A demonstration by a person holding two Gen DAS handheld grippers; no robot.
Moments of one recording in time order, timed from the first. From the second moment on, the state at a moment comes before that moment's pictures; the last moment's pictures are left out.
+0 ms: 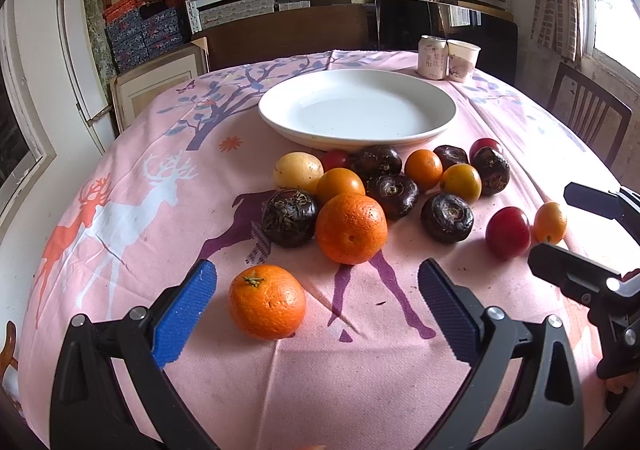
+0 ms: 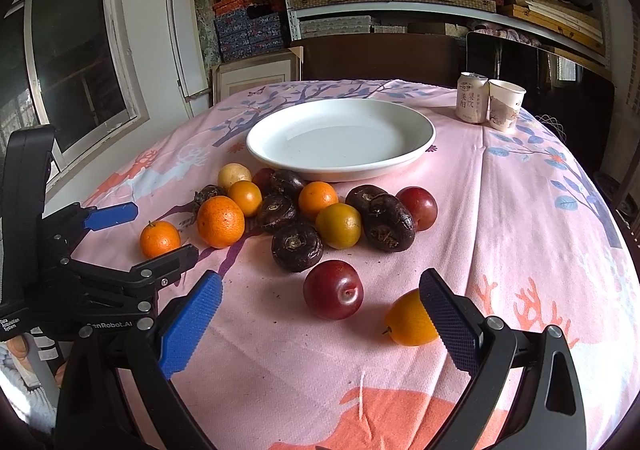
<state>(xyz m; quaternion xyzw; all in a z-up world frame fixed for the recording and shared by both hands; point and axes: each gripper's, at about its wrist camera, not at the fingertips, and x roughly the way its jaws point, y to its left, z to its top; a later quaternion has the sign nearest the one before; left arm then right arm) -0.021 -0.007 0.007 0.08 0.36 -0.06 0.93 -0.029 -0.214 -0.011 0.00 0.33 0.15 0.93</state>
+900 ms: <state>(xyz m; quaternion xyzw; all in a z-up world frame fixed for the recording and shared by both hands) -0.018 -0.009 0.003 0.09 0.37 -0.06 0.92 -0.030 -0.211 -0.012 0.00 0.33 0.15 0.93</state>
